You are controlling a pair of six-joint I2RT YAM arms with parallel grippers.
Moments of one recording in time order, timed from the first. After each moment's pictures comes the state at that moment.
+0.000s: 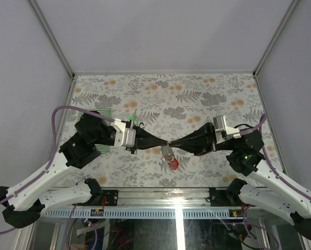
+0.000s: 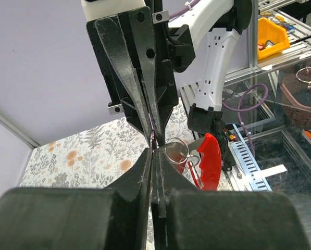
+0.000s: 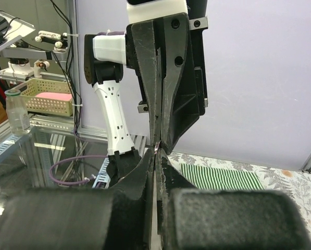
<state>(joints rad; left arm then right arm) -0.90 0.90 1.10 -0.07 0.80 0.25 0.82 0.78 0.76 0.54 -0.81 0.24</state>
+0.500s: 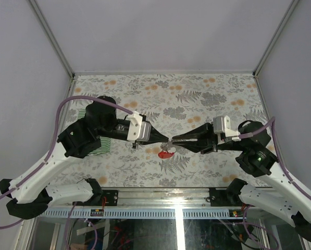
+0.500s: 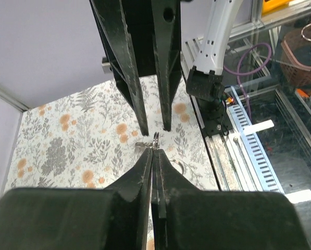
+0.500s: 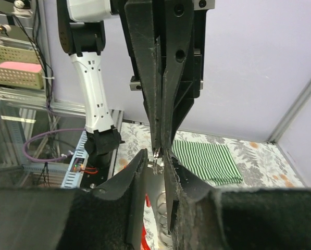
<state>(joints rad) -0.90 1.06 1.39 -0.49 0.78 0.41 0.82 0.74 0.89 0.17 -0.76 0.01</state>
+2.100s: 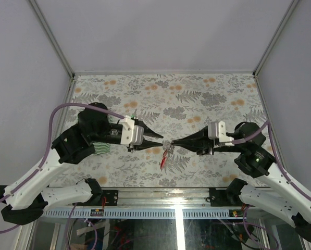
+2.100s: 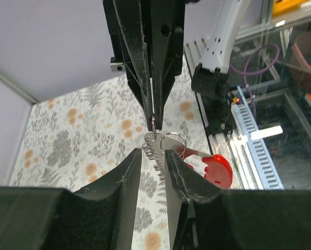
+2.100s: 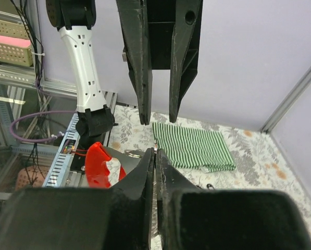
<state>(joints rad) -0.90 1.00 1.34 -0.53 0.72 0.42 0.82 0.74 0.88 0.05 -0.74 -0.11</state>
